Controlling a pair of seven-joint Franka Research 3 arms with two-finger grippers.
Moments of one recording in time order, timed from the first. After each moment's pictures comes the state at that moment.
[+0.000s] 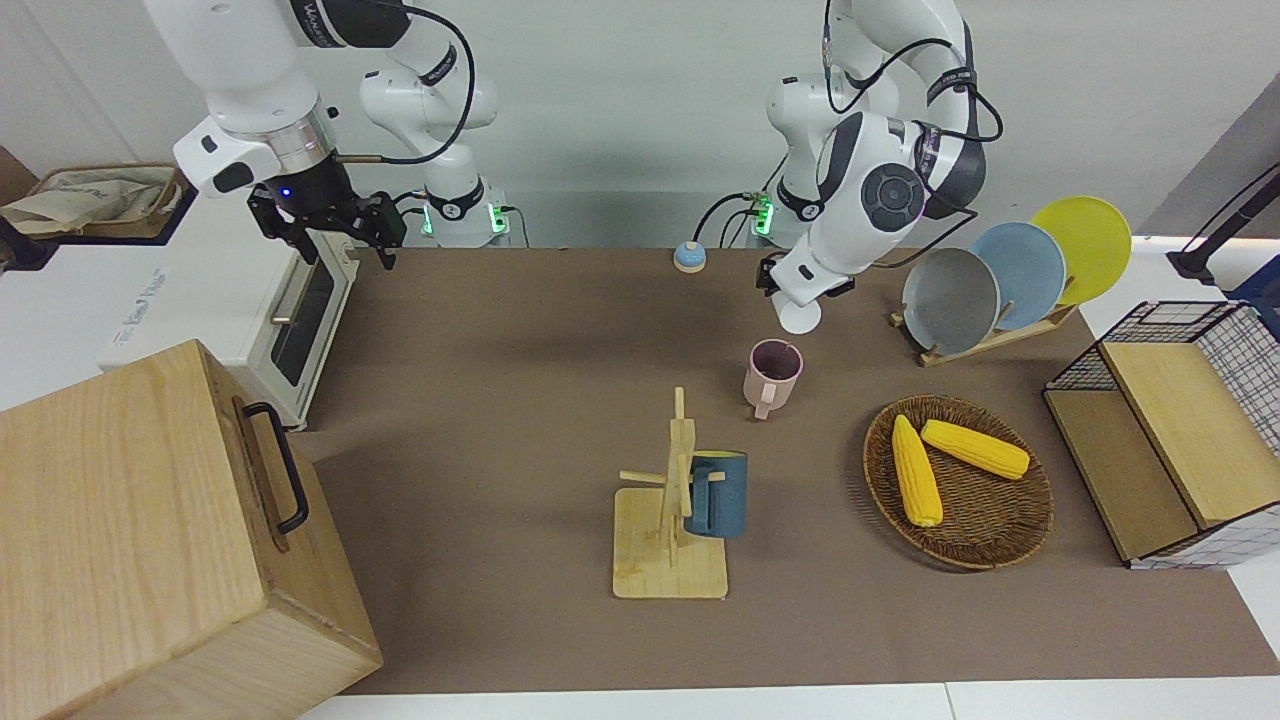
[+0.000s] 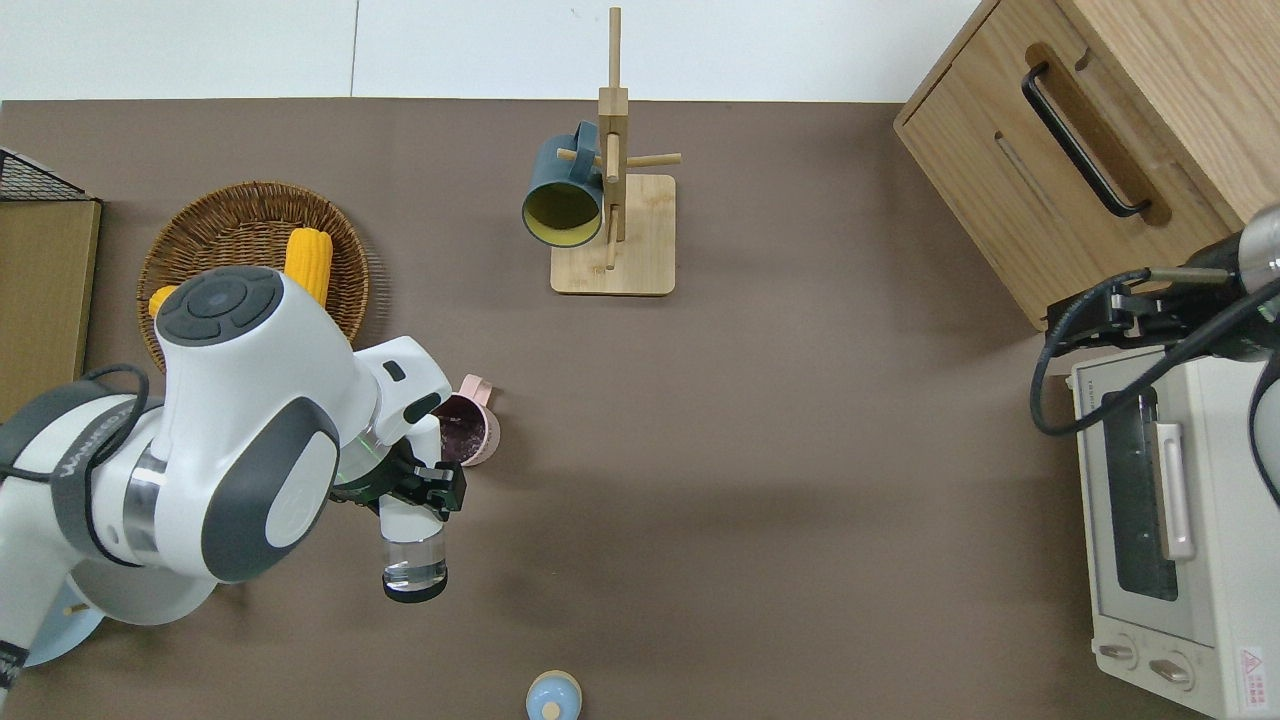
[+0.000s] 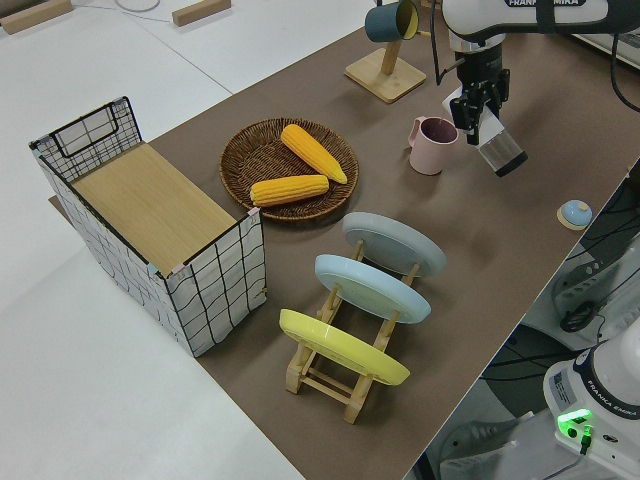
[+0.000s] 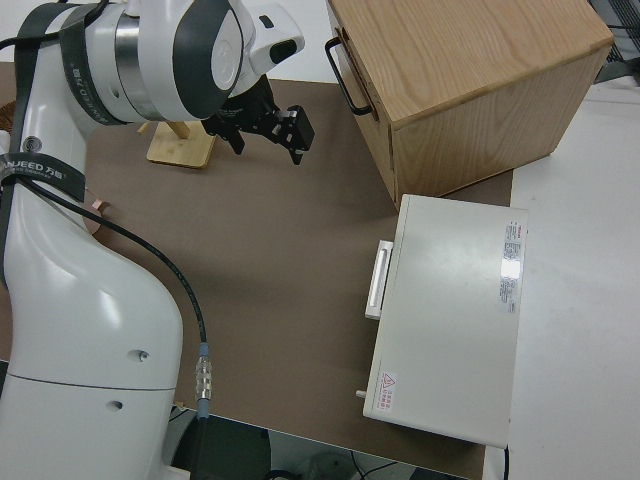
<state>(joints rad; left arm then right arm) -0.01 0.04 -0.28 -1.95 -0.14 1.64 -0.12 -0.02 0.11 0.07 -1.39 -0.02 1.43 0.17</state>
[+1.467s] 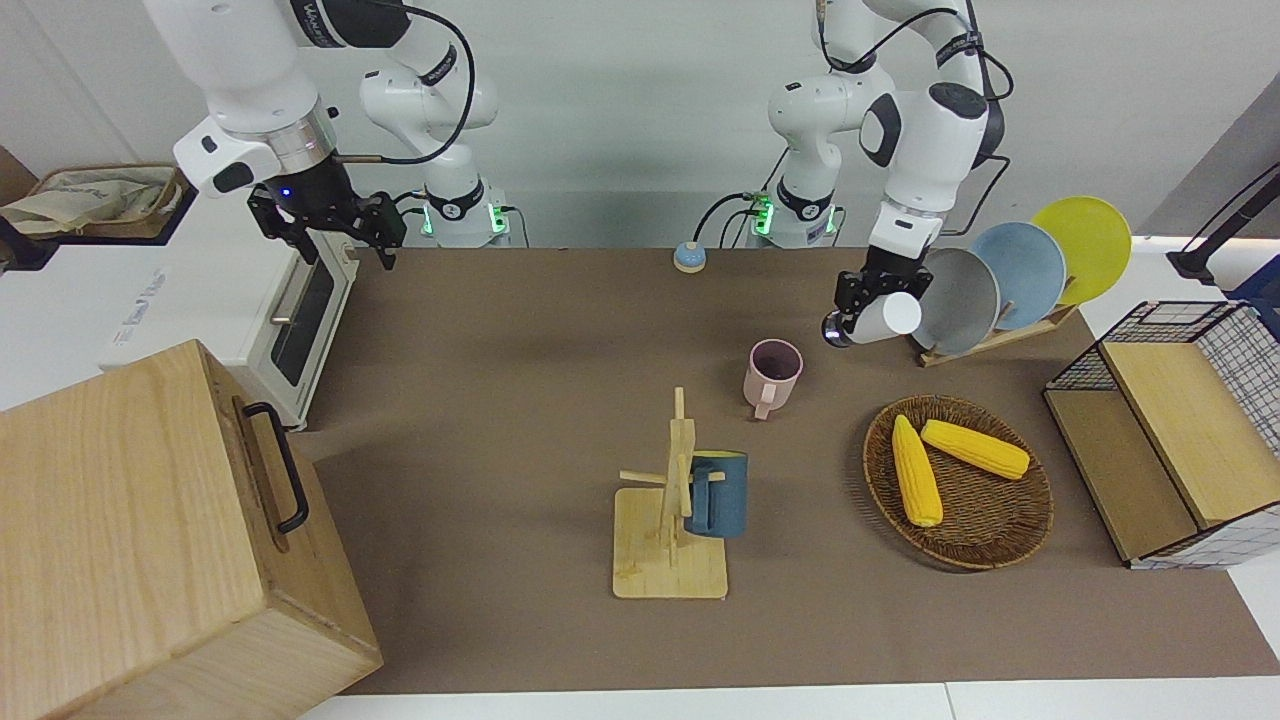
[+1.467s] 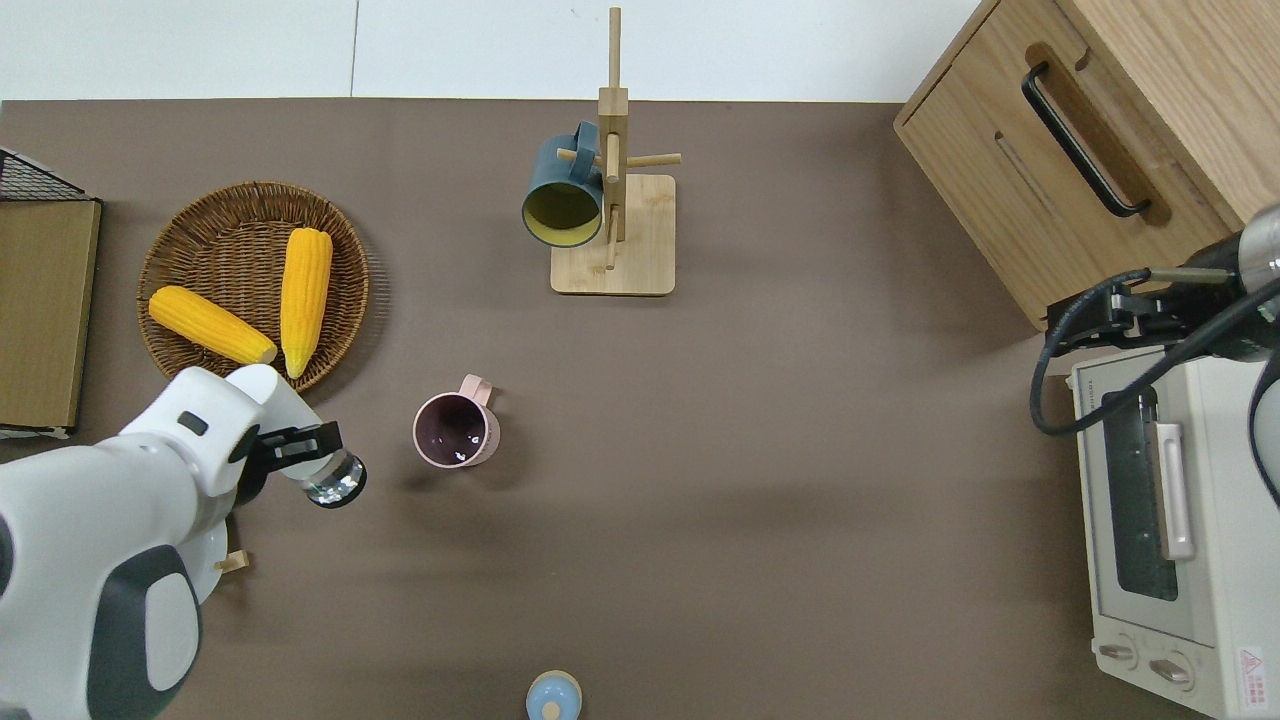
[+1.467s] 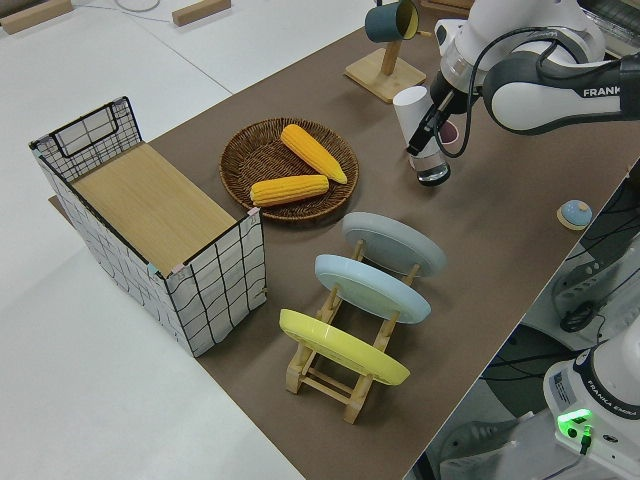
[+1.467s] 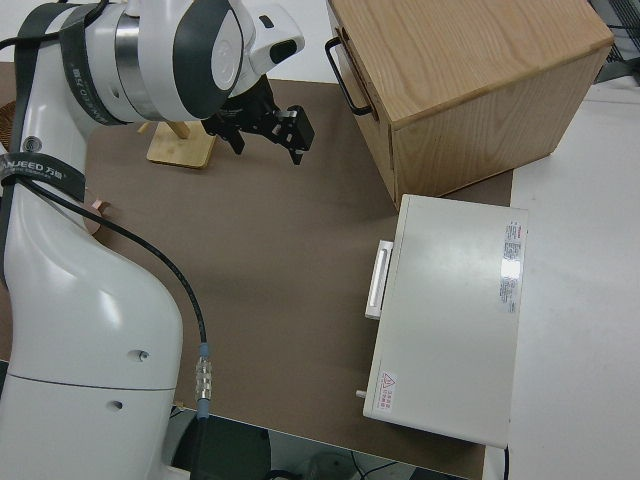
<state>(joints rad) 0.22 -0.29 -0.31 -2.37 -0.18 2.35 -0.13 -0.02 0.11 0.07 -1.39 -0.02 1.43 0.17</state>
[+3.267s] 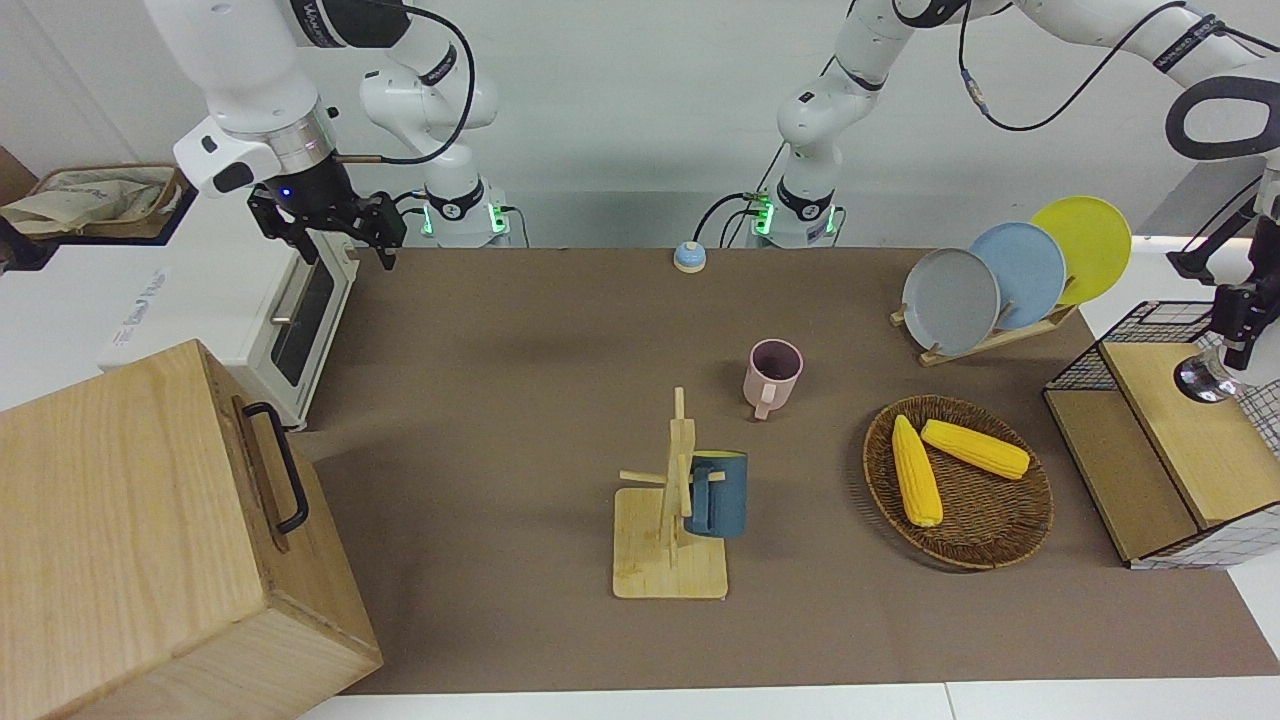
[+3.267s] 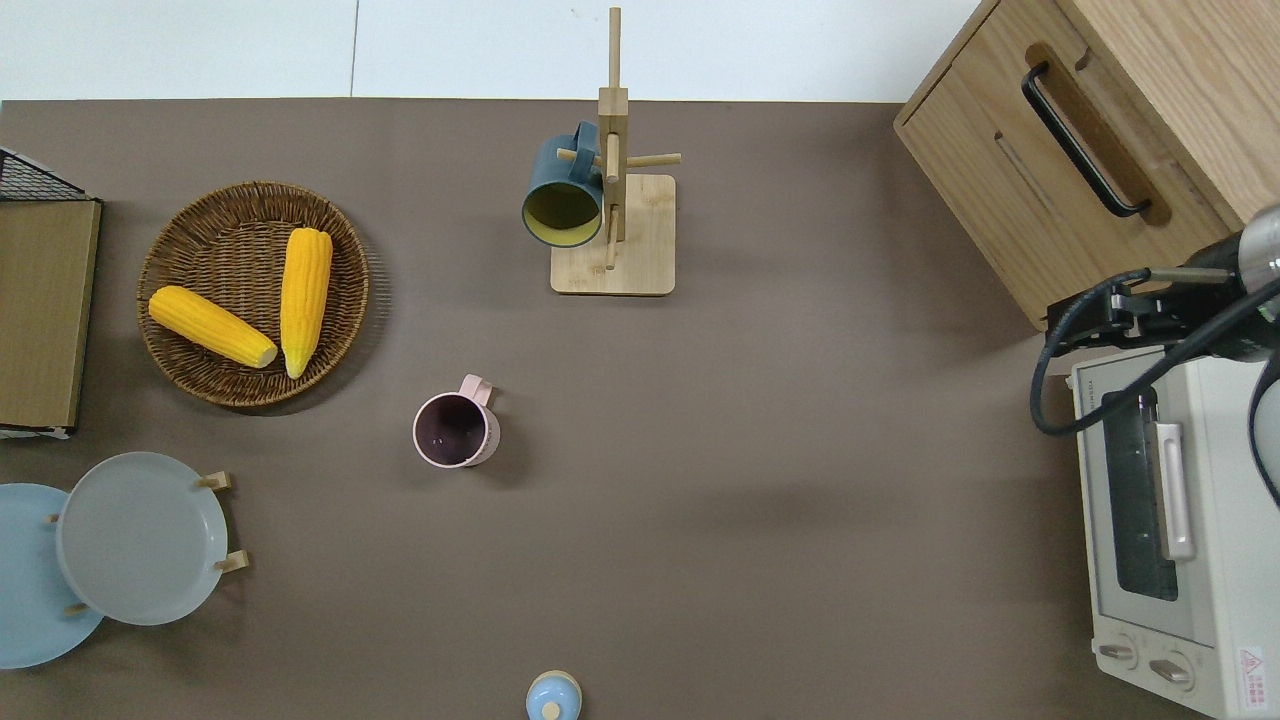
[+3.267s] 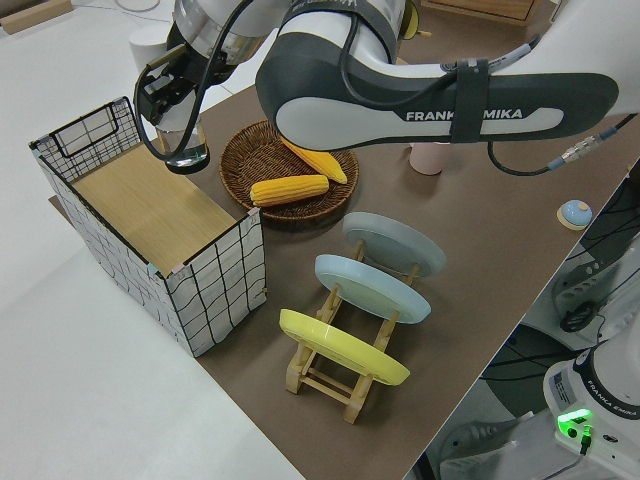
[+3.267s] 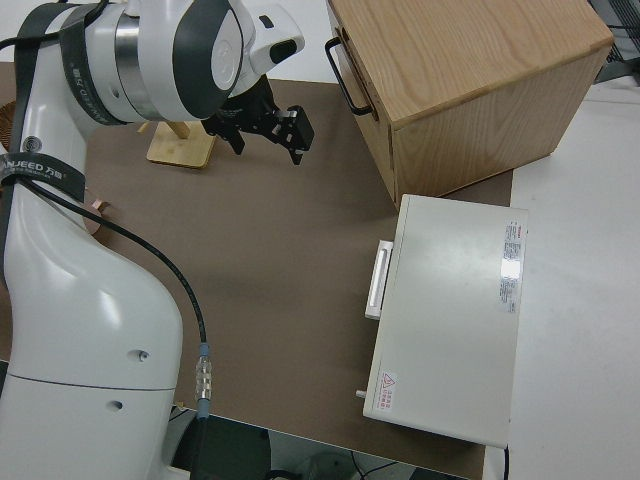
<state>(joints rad) 0.65 0.27 -0.23 -1.49 -0.16 2.30 0.48 -0.02 0.11 0.07 -1.39 -0.02 1.43 0.17</state>
